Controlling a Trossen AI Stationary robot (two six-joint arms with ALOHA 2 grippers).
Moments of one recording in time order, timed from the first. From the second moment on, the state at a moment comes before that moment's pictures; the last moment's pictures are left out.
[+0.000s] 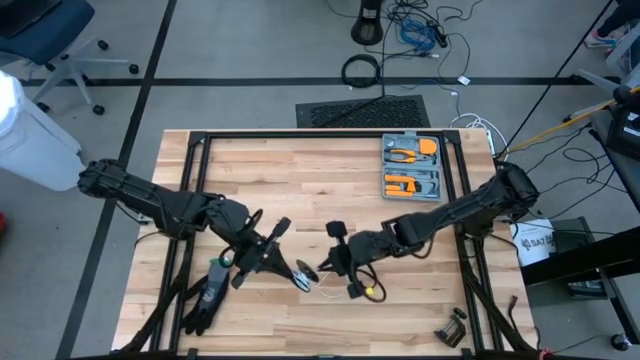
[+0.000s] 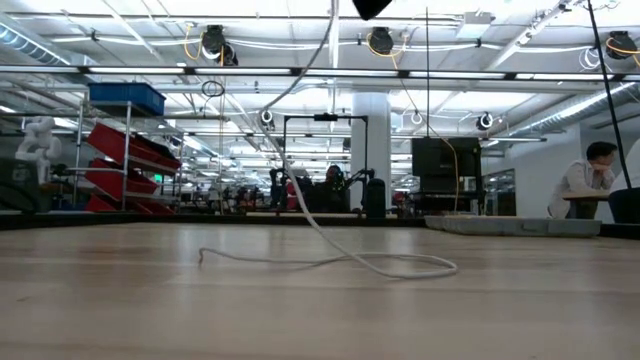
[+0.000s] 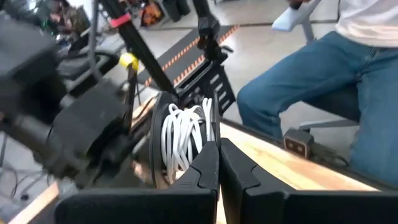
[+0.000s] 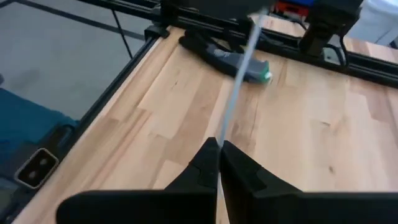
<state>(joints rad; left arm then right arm) -0.32 1.23 1.06 -0.12 0.30 0.56 0.34 1.63 1.23 -0.13 0.09 -0.04</state>
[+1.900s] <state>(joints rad) -0.29 1.22 1.06 -0.24 0.01 0.47 0.47 1.94 0.98 0.46 0.31 0.40</state>
